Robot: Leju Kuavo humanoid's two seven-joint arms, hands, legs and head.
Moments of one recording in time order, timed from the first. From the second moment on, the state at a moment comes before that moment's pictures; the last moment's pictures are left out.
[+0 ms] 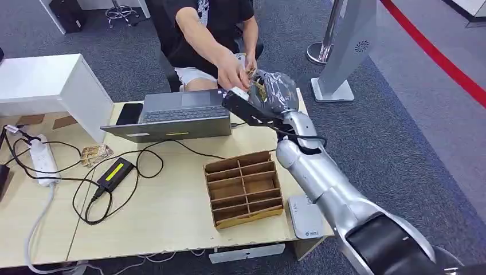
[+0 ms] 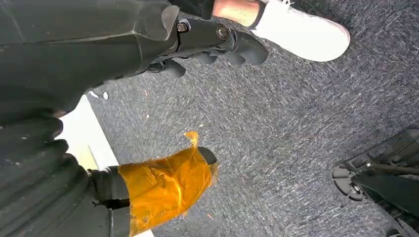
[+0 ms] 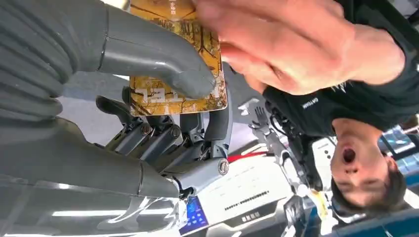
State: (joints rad) left arm -0.11 0.02 0.63 -0.22 -1.23 -0.03 0.07; right arm -0.86 0.16 0.55 -0.83 0.76 -0.29 0.05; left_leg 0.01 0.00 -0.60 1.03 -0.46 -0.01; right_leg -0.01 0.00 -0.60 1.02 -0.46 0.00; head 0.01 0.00
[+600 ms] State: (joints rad) left arm -0.10 0.02 0.63 -0.22 -1.22 -0.01 0.06; right arm -0.78 0.19 0.51 -0.92 0.56 -0.30 -0.11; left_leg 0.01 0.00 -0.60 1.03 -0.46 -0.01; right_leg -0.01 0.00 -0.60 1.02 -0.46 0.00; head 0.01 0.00
